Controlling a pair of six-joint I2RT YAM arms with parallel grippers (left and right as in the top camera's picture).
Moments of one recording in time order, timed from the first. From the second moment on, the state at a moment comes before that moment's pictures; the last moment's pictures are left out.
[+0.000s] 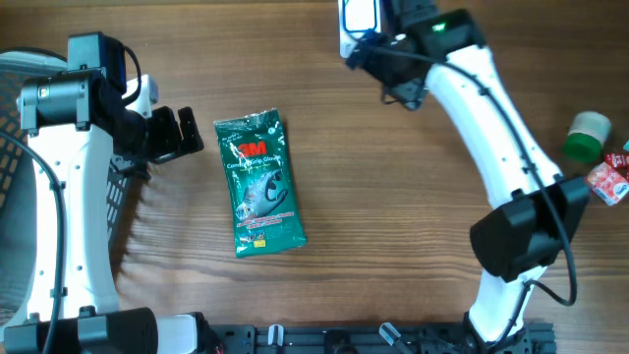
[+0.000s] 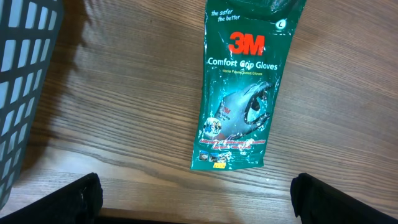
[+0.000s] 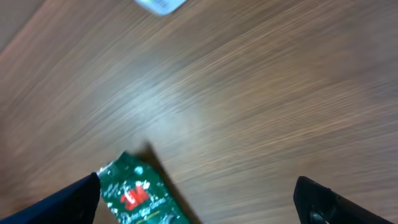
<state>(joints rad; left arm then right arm) 0.10 1.54 1.66 -1.52 0.14 -0.20 0.39 2.01 2.00 -1.13 -0.03 0.90</state>
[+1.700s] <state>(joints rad) 0.10 1.54 1.66 -1.52 0.11 -0.20 0.67 2.42 2.00 -1.39 -0.08 0.74</state>
